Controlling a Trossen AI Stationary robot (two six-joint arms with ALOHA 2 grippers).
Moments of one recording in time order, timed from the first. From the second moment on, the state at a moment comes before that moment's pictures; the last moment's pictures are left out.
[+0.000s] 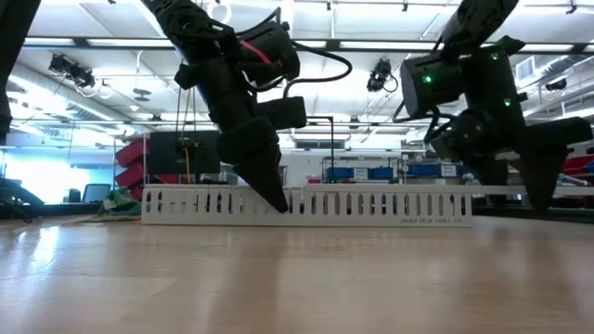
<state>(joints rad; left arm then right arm) 0.06 1.82 1.05 -0.24 -0.04 0.02 -0.07 1.55 0.85 -1.03 0.07 -0.04</state>
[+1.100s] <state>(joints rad) 0.06 1.82 1.05 -0.26 -0.04 0.01 -0.07 1.55 0.87 -1.13 0.13 0.01</state>
